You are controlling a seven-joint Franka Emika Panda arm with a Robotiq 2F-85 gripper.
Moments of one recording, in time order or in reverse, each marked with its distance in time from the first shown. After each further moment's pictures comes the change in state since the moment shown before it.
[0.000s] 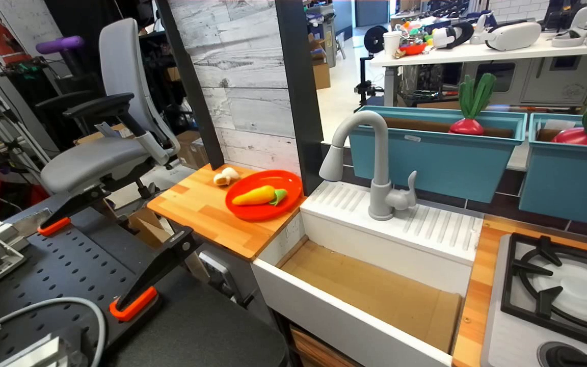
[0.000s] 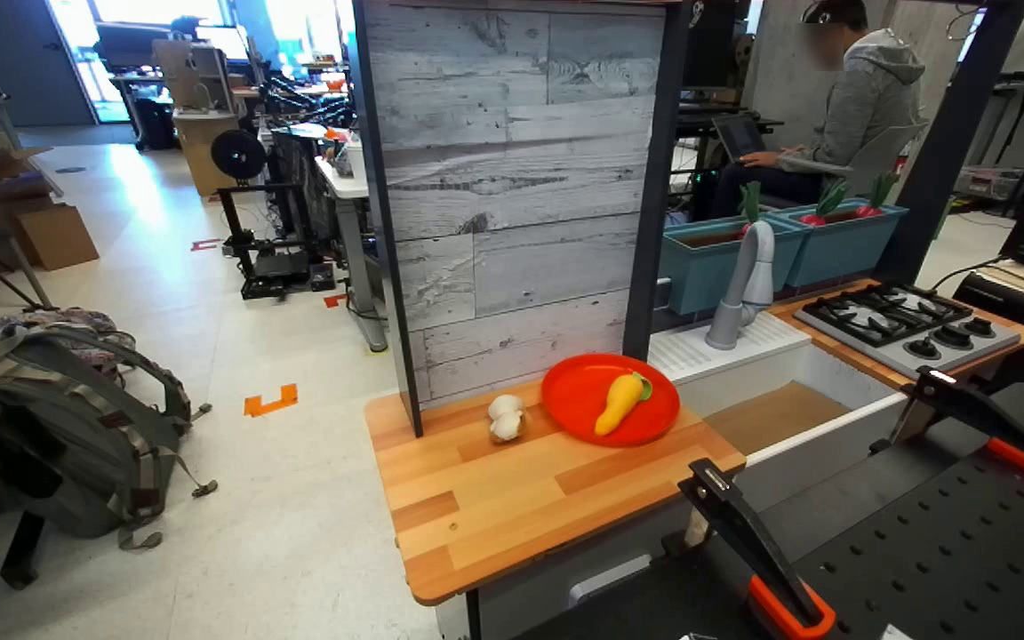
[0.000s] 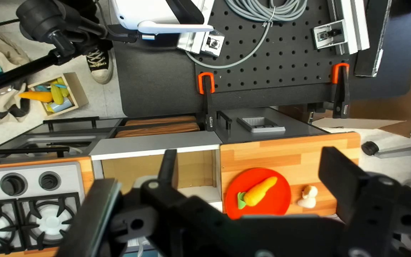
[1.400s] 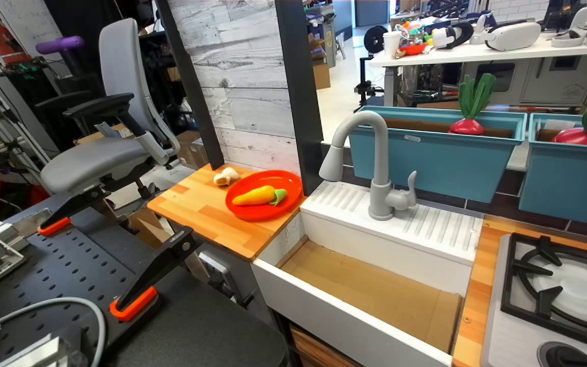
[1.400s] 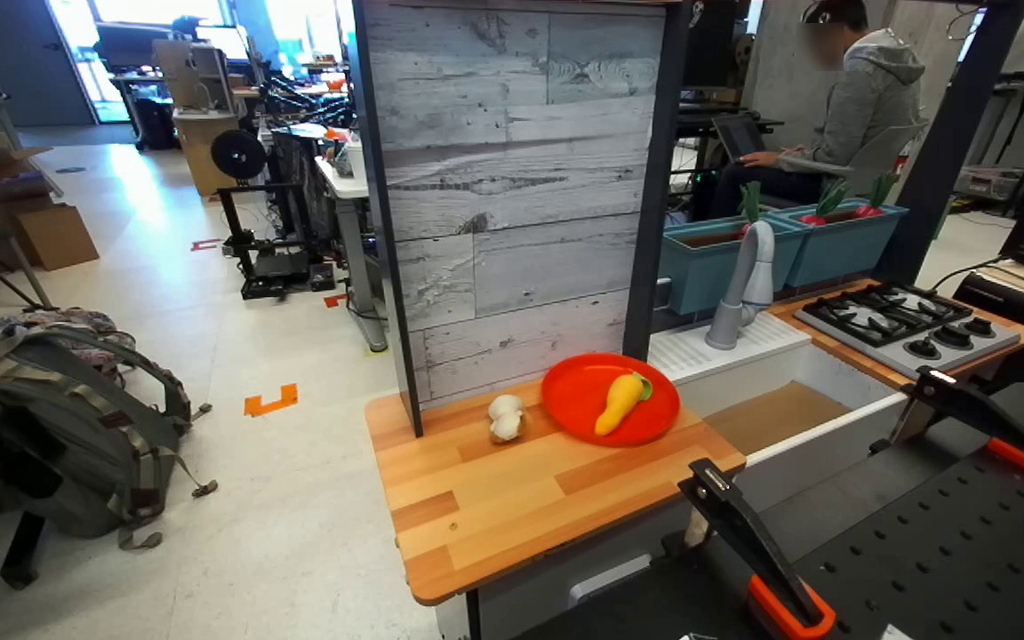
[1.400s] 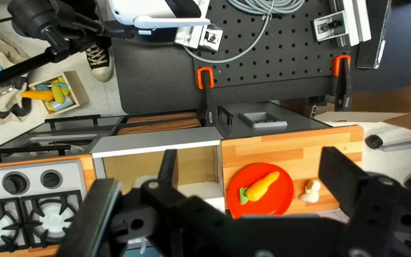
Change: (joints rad) arm 0.000 0.004 0.014 -0.010 0.009 0.028 0.032
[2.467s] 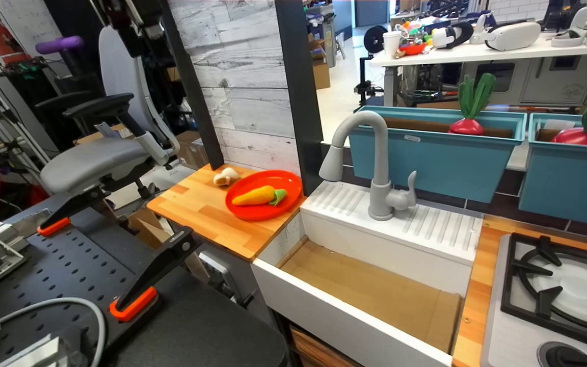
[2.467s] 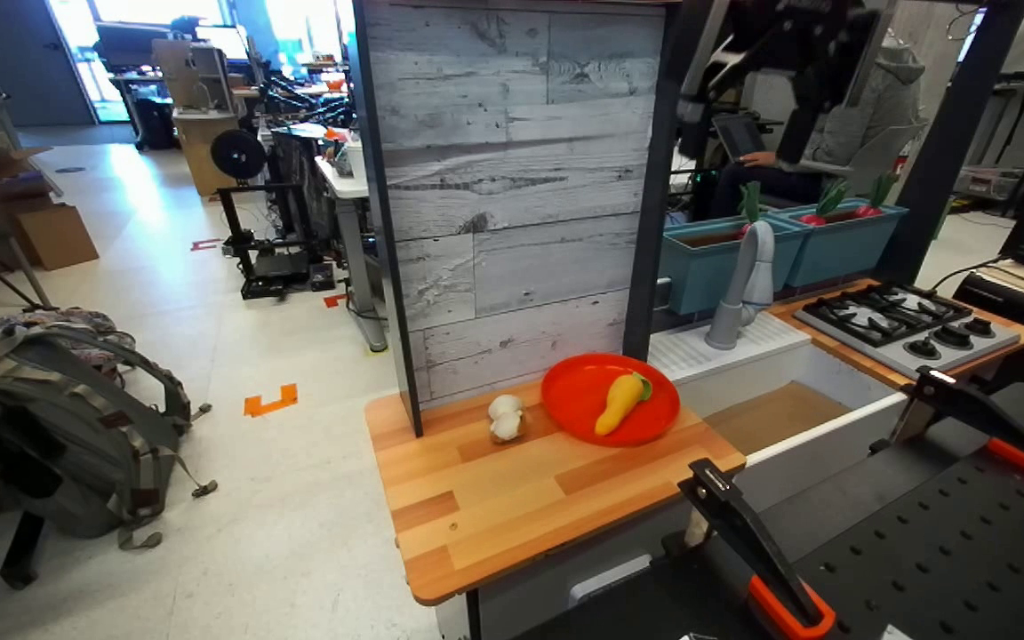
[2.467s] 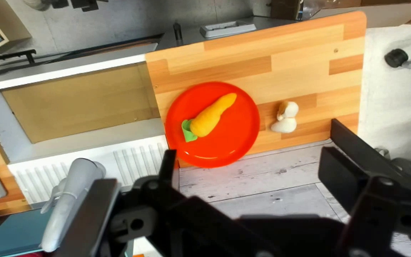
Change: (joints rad) arm 0.165 0.522 0.332 0.007 0.167 0.718 0.461
